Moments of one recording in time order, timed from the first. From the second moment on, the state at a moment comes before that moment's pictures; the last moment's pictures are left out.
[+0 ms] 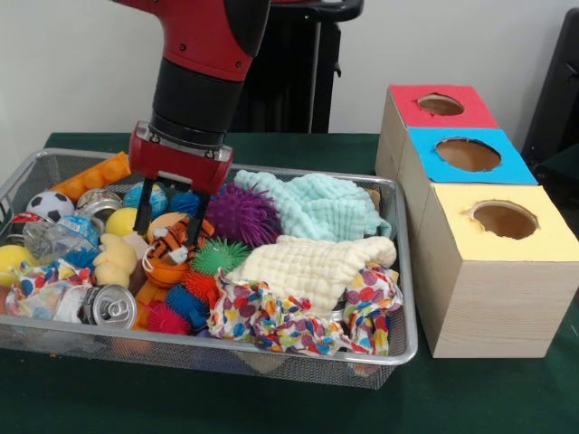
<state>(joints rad) -0.33 -0.53 -0.05 1.50 -0.48 0.29 1.84</state>
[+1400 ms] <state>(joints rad) -0.22 -0.64 -0.04 1.57 -0.45 0.38 1.84</state>
